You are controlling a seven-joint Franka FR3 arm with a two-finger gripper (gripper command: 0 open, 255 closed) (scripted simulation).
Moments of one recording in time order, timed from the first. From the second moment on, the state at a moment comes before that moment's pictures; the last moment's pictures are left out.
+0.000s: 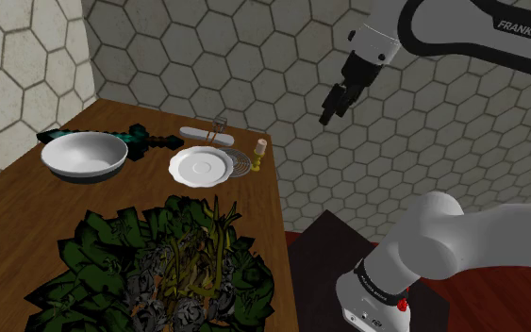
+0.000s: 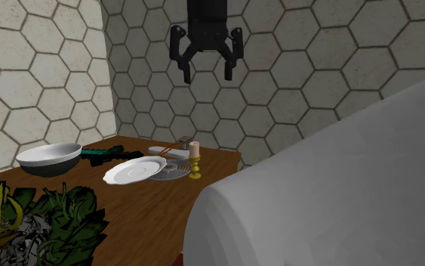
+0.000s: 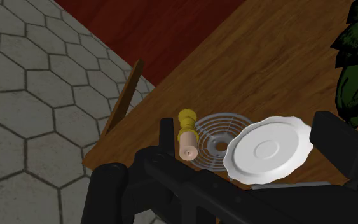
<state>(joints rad) 0.01 -0.82 -0.01 -2.40 -0.07 1.70 -0.01</state>
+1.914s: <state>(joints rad) 0.04 -0.01 -0.13 -2.25 0.02 2.26 -0.22</state>
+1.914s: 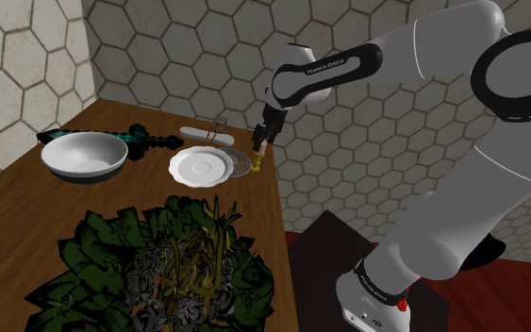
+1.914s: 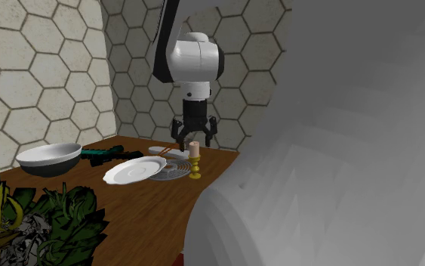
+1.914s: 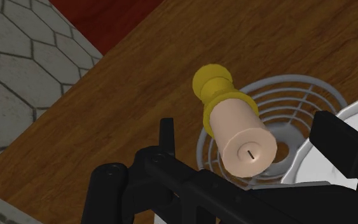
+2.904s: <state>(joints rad) 0.04 0.00 -0.13 -2.26 0.02 2.28 -0.22</state>
